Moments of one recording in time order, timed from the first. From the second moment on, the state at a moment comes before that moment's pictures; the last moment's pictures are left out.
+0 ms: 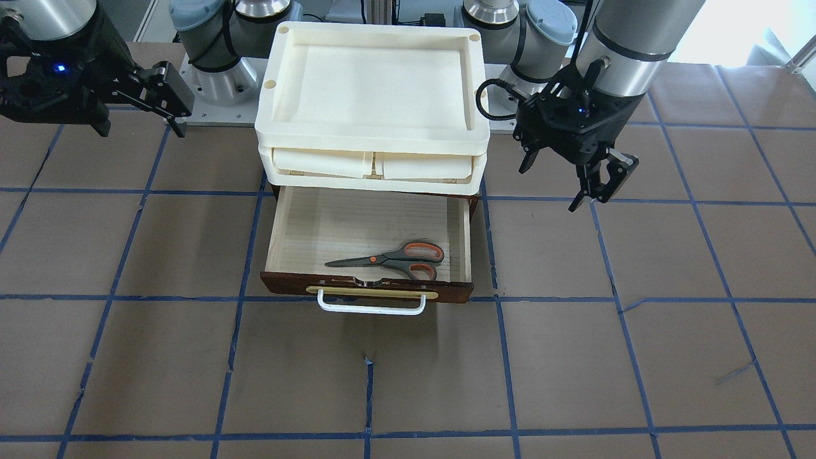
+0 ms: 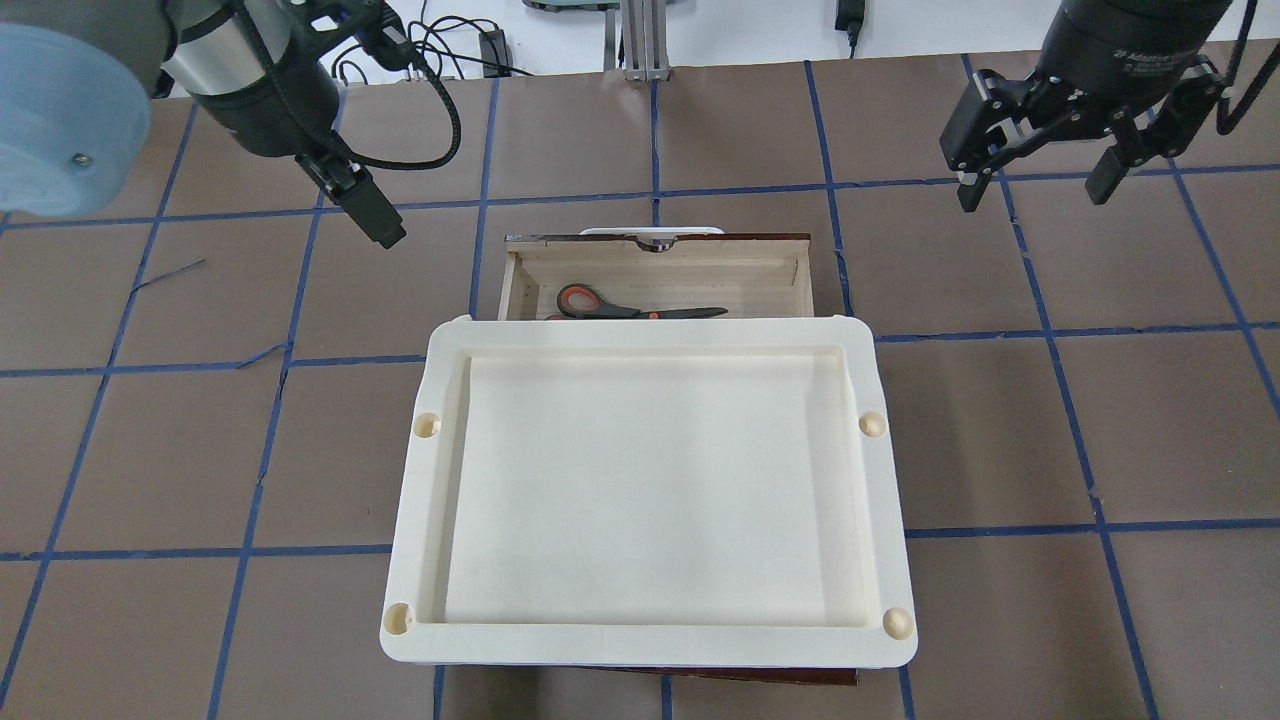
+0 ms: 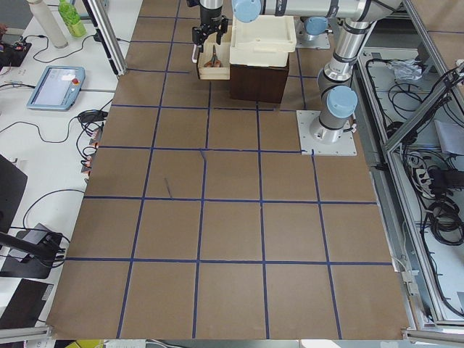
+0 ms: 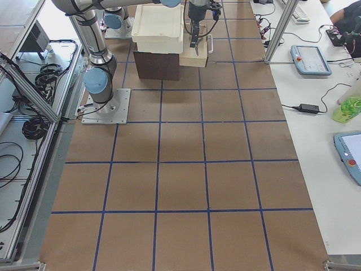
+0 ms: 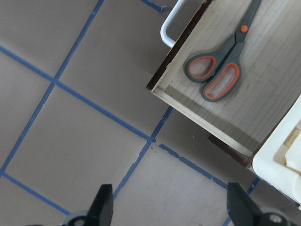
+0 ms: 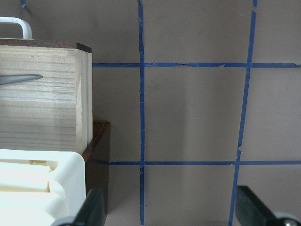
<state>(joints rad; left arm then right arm) -1.56 -1.59 -1.54 -1.50 1.54 0.79 1.50 -1.55 1.40 -1.33 -1.58 -0.09</state>
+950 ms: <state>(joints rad) -1.51 -1.51 -1.52 -1.70 1.64 0.07 1.50 -1.55 1.41 -1.32 -1.55 -0.10</state>
